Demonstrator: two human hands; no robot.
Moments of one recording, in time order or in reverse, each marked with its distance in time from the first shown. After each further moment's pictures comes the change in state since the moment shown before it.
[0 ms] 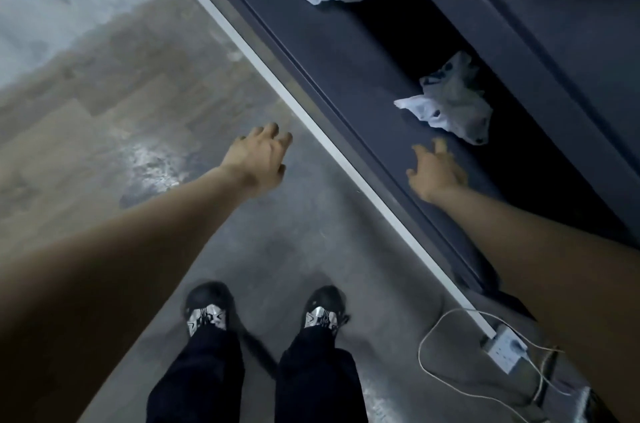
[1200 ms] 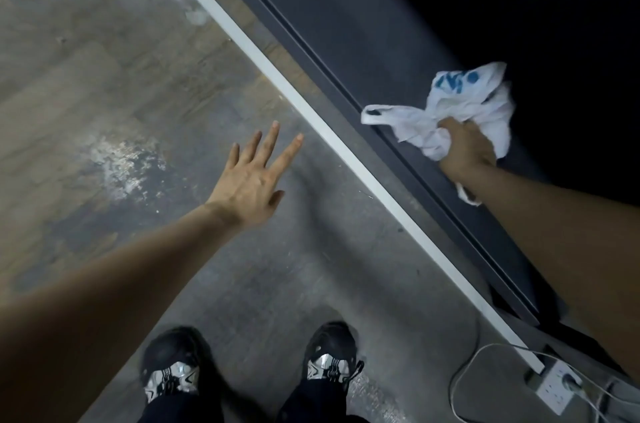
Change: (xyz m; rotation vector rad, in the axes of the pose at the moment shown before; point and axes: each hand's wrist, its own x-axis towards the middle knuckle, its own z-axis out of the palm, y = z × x) left_hand 0.091 -0.030 0.138 0.017 0.032 0.128; right_hand 0.157 0.032 0.096 0.191 0.149 0.099
